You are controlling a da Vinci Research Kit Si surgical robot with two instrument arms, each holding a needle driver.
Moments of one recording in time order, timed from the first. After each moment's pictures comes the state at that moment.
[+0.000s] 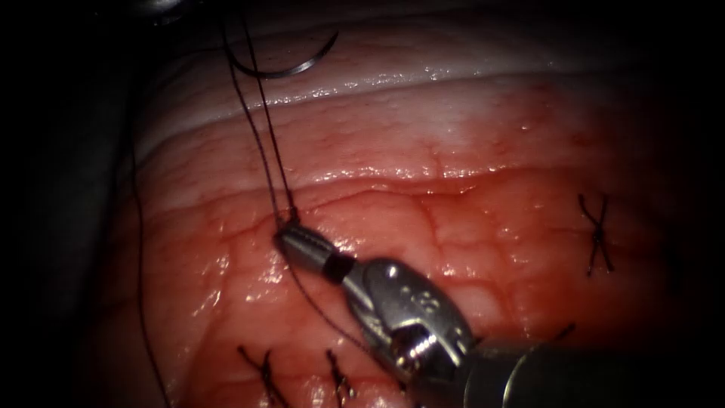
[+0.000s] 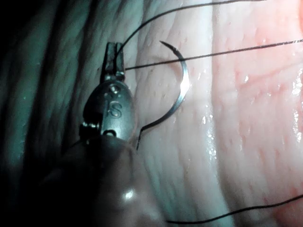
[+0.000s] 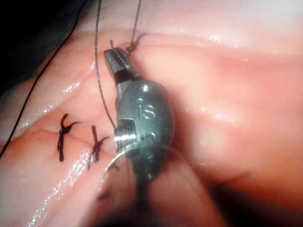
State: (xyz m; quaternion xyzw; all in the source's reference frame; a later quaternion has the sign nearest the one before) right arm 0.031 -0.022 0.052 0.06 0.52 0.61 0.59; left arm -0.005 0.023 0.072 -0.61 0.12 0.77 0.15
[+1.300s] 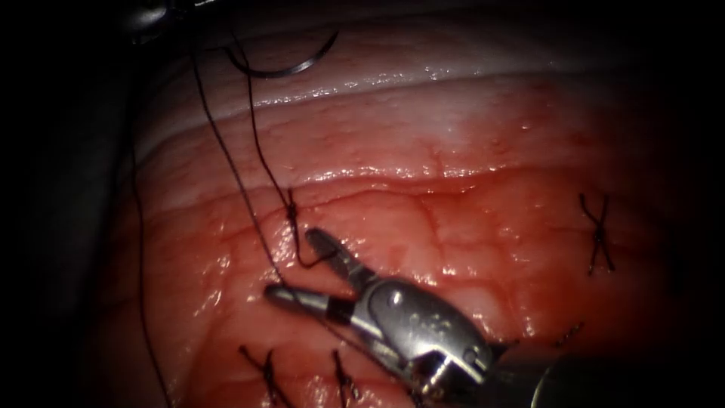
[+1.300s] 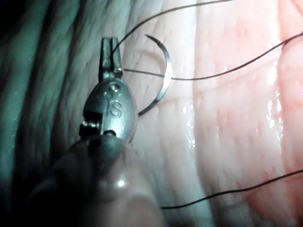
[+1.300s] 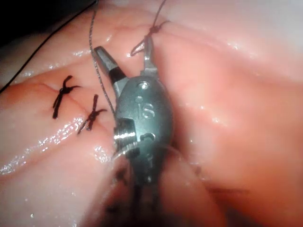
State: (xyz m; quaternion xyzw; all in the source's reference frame) right arm 0.030 -0.022 0.050 0.01 0.54 0.51 0.67; left arm -0.004 0.019 0.066 -0.65 0.10 0.73 0.16
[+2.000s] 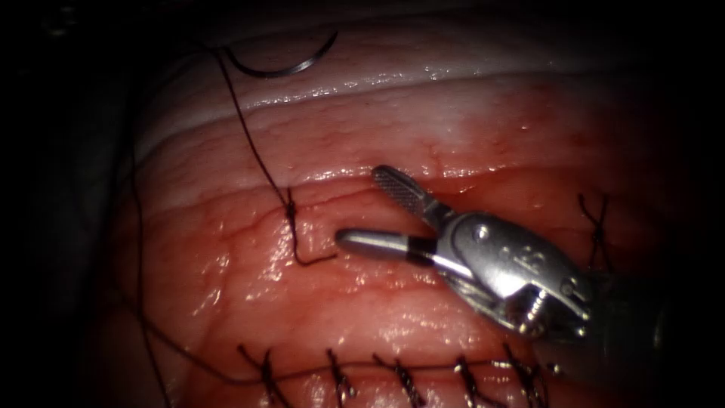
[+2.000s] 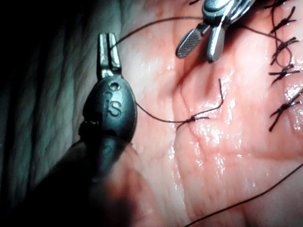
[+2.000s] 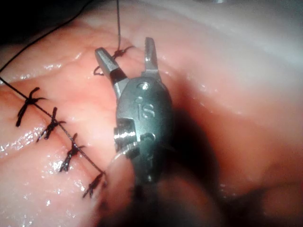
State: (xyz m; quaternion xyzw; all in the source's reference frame) right arm 0.025 -0.016 0.047 0.02 0.54 0.47 0.70; left arm -0.007 0.013 0.041 -0.69 0.11 0.71 0.10
